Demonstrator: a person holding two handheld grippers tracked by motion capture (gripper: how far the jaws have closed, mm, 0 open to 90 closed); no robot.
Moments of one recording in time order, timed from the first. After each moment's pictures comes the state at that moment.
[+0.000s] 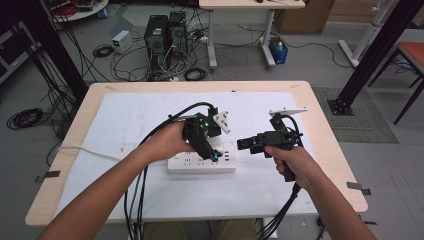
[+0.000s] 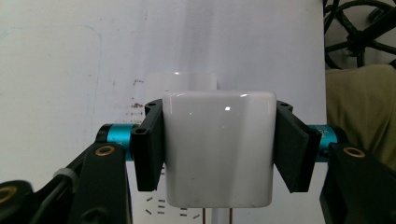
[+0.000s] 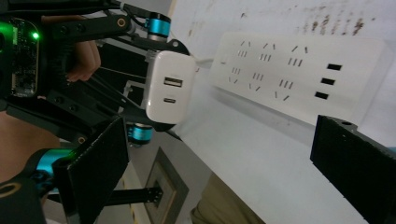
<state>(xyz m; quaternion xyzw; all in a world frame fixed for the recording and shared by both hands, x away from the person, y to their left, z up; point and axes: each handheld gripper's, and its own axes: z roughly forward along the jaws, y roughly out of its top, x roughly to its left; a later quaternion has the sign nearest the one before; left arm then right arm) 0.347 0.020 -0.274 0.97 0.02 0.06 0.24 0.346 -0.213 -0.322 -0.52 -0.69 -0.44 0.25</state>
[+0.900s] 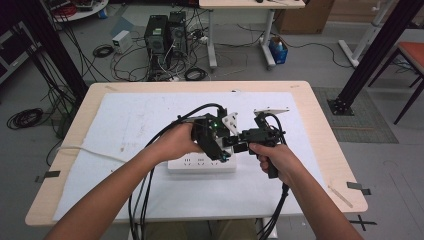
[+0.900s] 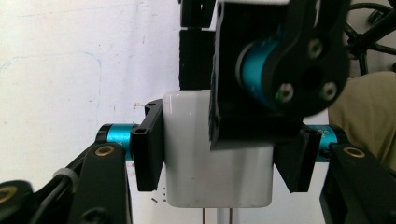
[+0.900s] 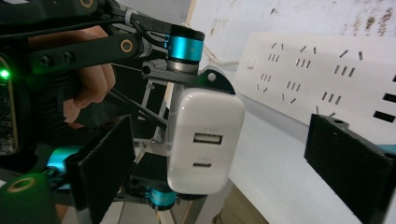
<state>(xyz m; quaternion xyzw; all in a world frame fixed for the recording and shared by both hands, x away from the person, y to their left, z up) 0.345 0.004 -0.274 0.96 0.00 0.07 0.25 0.361 -0.181 -0.336 -0.50 -0.68 -0.45 0.29</state>
